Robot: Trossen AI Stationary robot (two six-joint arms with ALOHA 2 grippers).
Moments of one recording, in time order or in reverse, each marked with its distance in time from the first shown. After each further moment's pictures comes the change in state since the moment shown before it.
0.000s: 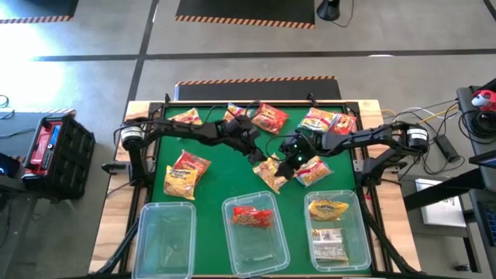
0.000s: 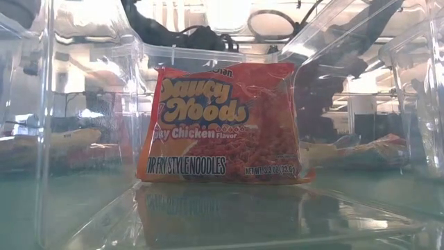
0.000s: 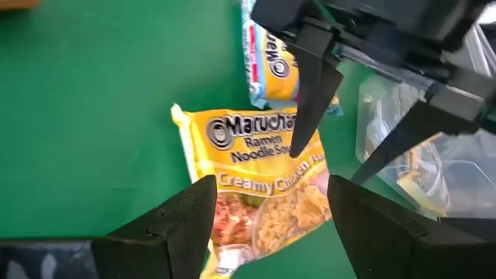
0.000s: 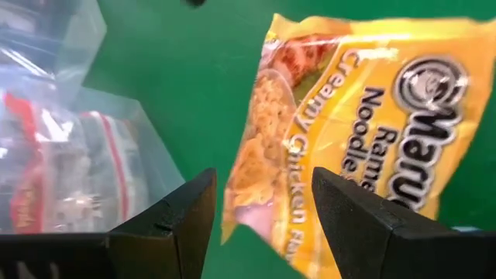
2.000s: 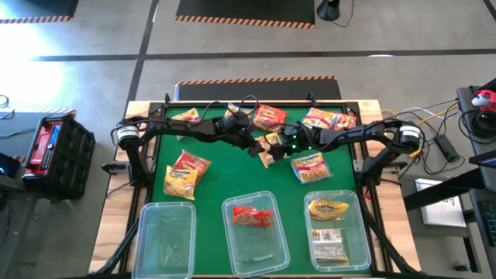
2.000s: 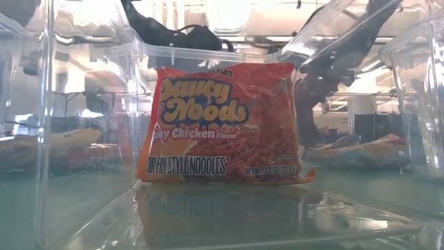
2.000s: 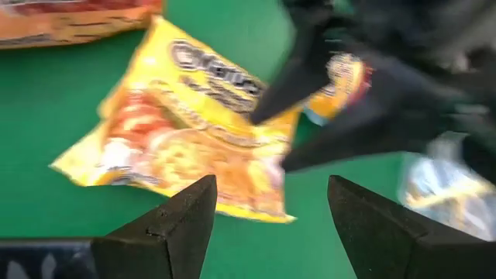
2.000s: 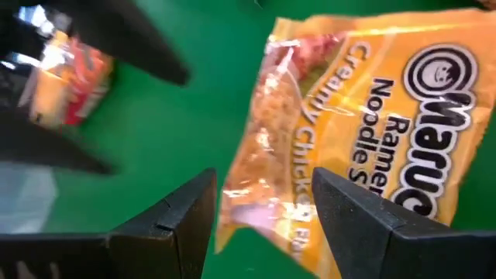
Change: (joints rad) left arm 0.023 -0.031 -0.002 -0.062 -0.168 -0.076; right arm -0.102 0.073 -0.005 0.227 0.267 0.179
